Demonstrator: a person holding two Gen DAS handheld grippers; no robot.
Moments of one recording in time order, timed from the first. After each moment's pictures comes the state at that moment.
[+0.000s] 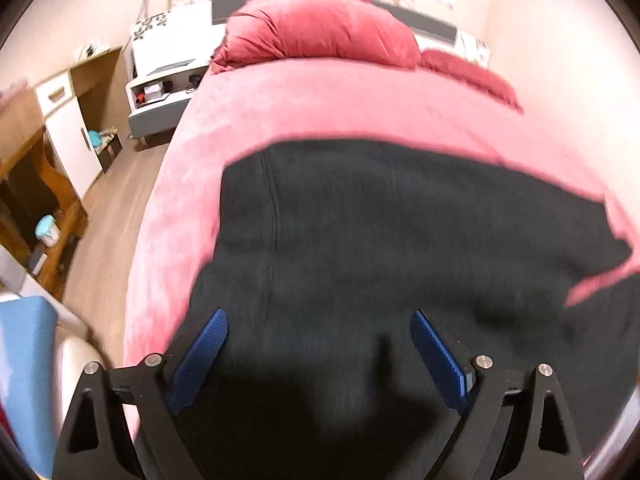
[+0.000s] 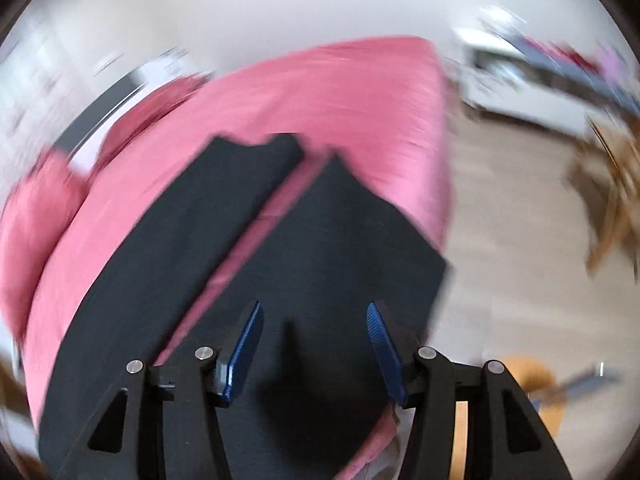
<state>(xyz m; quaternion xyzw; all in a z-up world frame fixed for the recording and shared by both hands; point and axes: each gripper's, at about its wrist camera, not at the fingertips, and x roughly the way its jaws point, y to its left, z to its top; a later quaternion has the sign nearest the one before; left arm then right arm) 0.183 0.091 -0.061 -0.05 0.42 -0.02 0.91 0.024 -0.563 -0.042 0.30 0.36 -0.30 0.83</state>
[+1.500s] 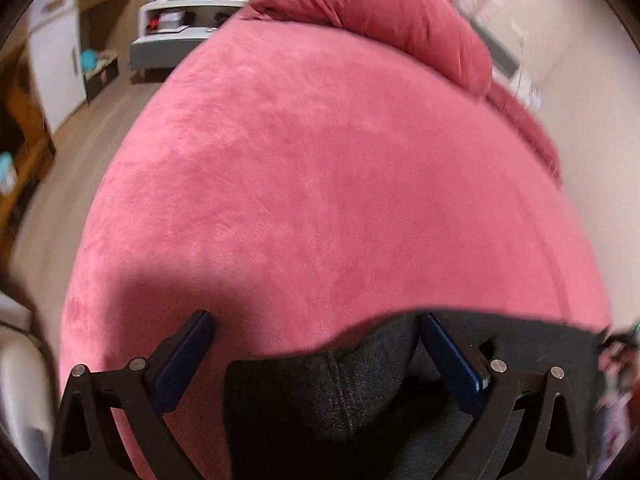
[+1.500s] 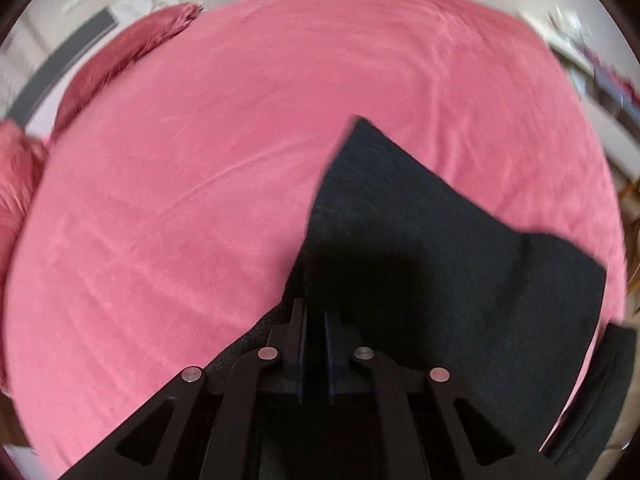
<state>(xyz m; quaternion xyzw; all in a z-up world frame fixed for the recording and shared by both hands) 0.392 0.181 -0.103 -0.22 0.46 -0.01 0.86 0.343 -0.622 -0.088 0.34 0.47 -0.31 0.75</state>
